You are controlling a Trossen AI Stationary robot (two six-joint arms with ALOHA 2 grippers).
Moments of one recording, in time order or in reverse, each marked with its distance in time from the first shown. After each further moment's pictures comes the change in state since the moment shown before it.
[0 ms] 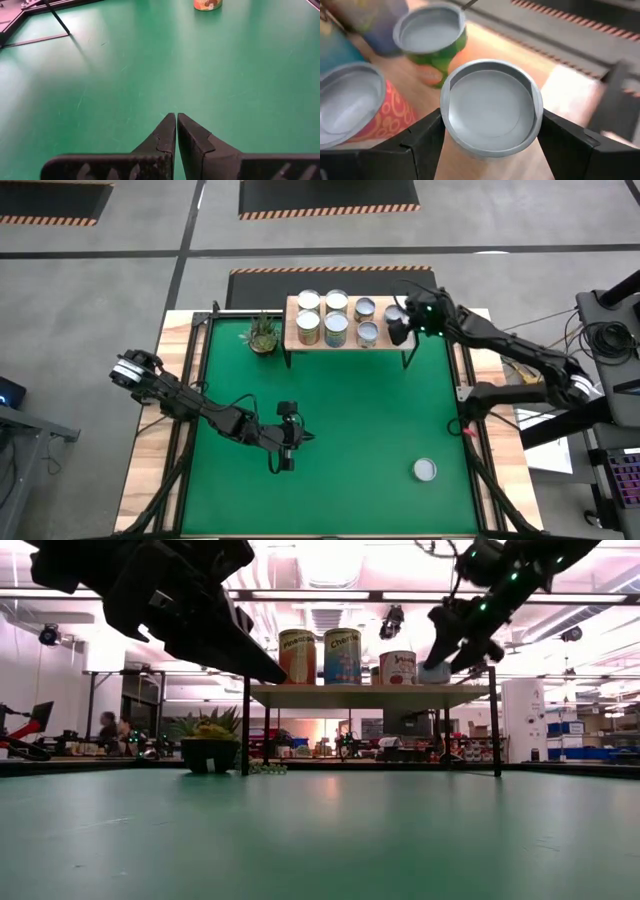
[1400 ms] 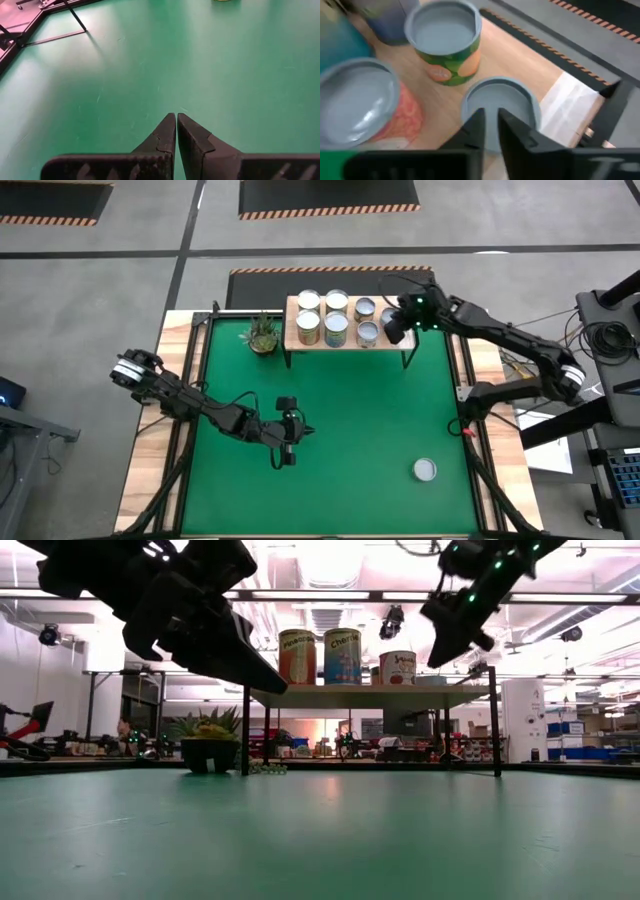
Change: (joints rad) left arm 0.027 0.000 -0.011 -0.007 -0.043 0.041; right arm 0.025 0.100 0.179 -0.196 0.008 -0.065
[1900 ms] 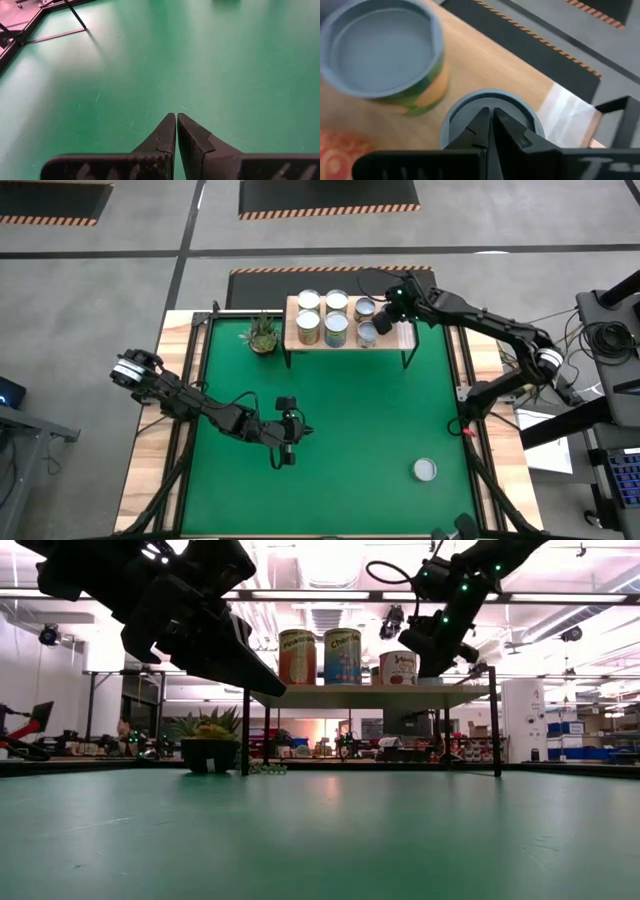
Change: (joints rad) left arm 0.000 0.000 -0.007 0.001 0.000 -0.004; right arm -0.026 0.222 0.121 -0.011 0.098 0.024
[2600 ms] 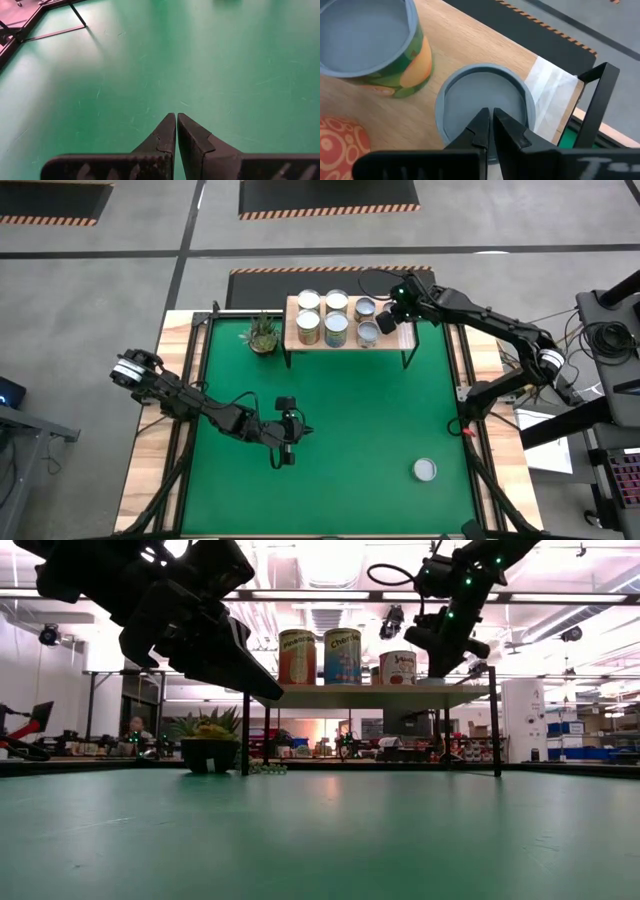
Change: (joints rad) left arm 0.001 -0.001 -0.008 0.000 0.000 -0.004; right arm 0.000 -0.011 0.047 -0.143 0.024 0.087
